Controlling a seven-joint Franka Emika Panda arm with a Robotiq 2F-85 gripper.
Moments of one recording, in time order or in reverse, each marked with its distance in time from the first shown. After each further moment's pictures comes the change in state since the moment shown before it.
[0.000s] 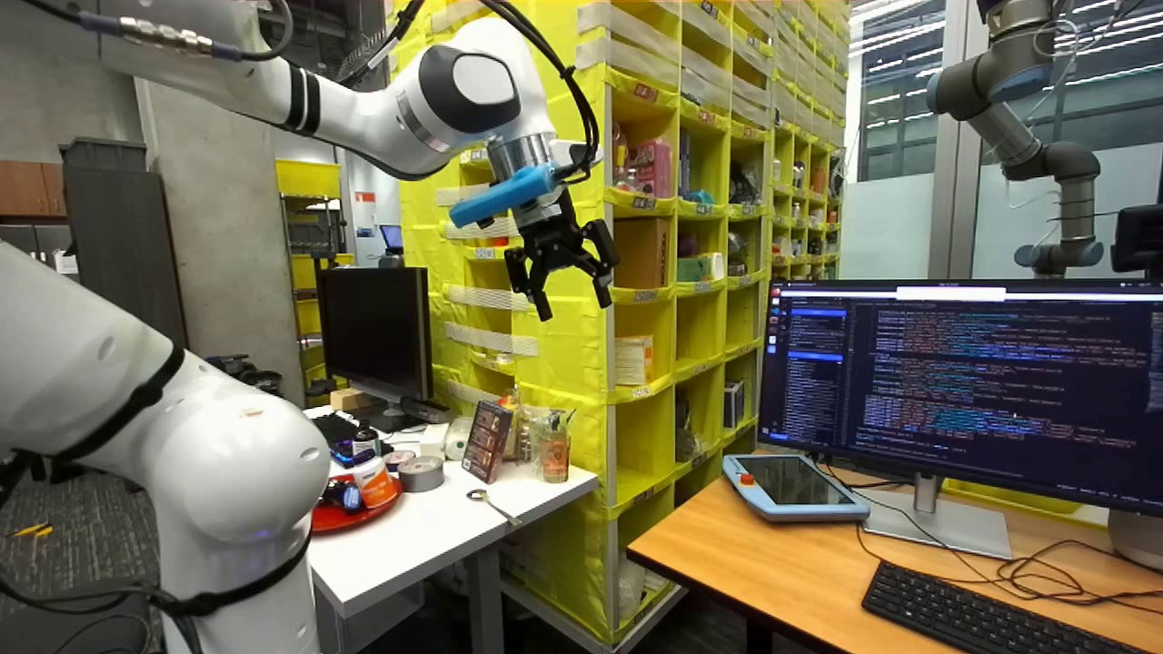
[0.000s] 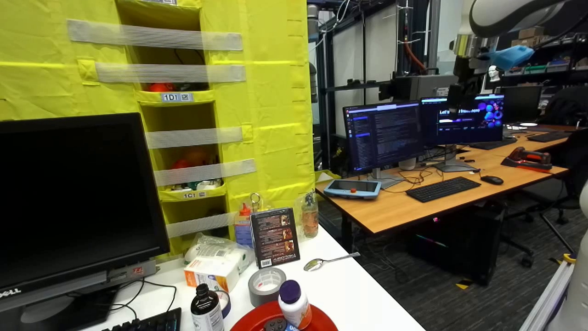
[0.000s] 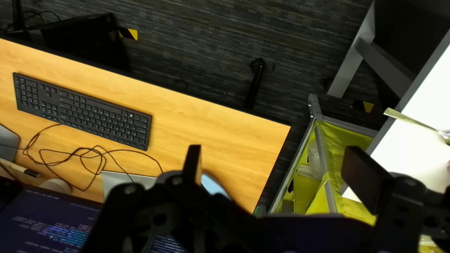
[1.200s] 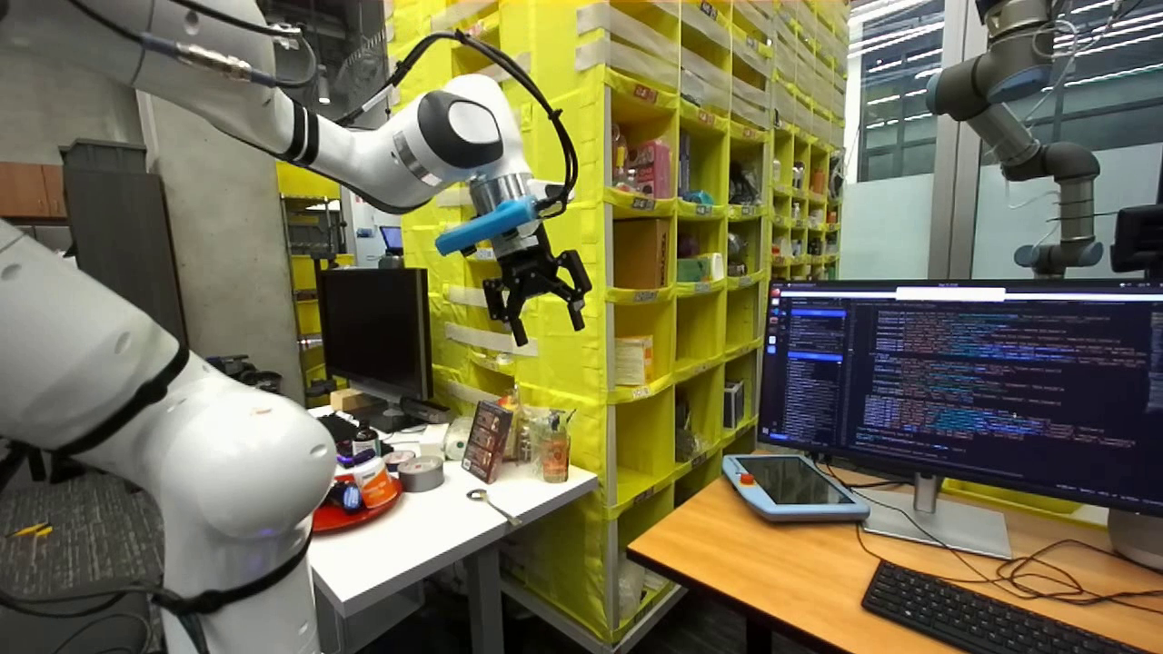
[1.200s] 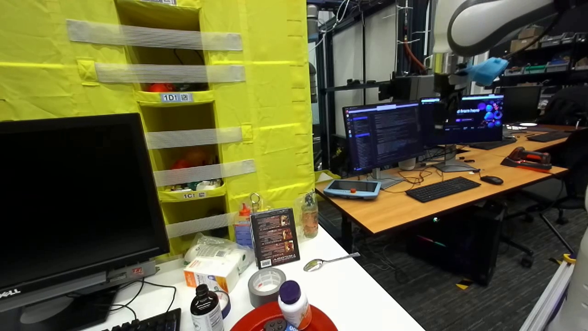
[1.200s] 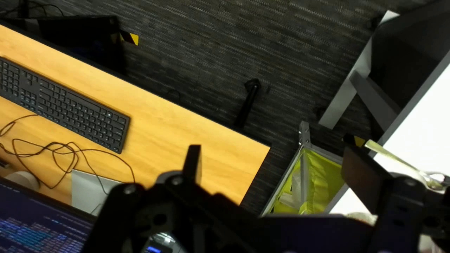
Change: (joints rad) arm 0.060 0.057 0.103 -0.045 -0.018 0.000 0.041
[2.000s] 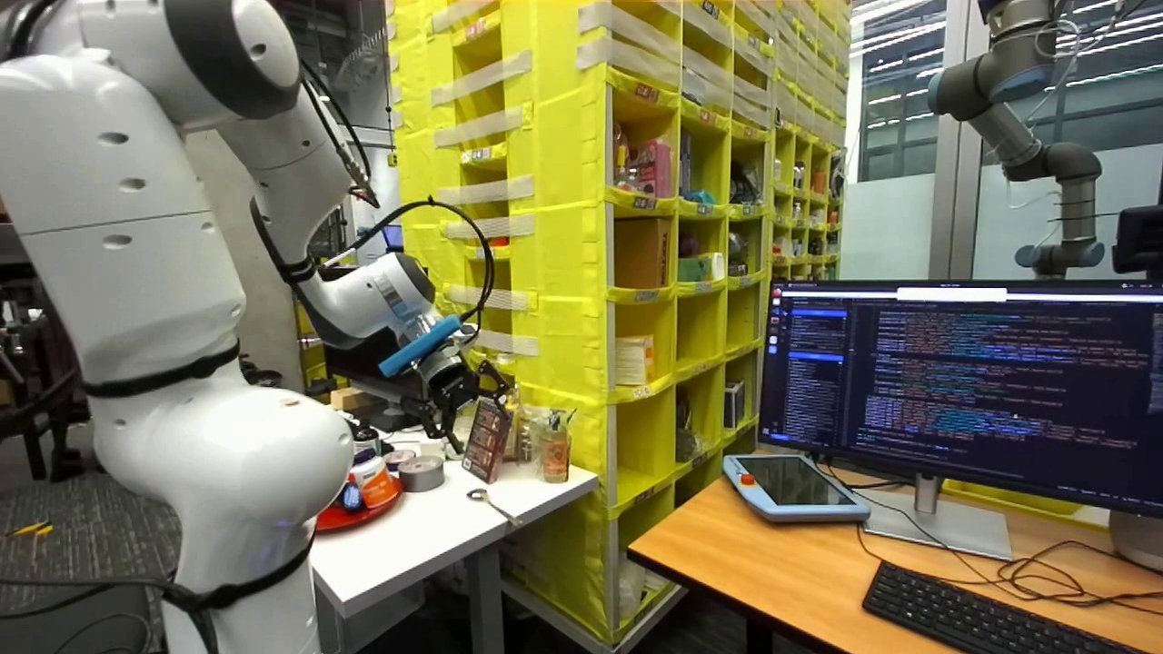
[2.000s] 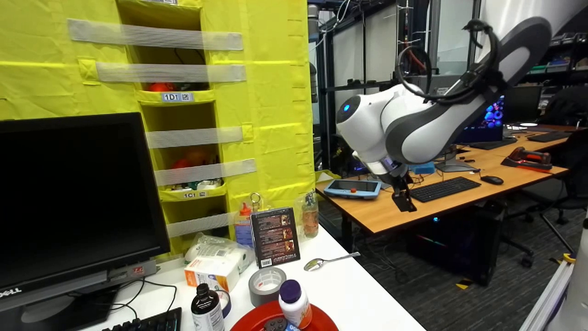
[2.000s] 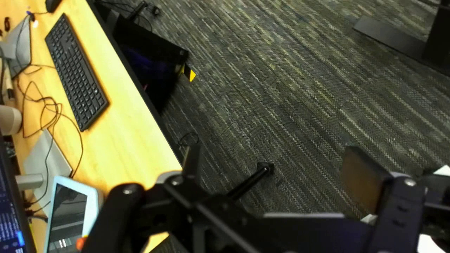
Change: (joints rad) arm 0.190 0.520 0.402 -0.019 -0.277 -0.031 0.369
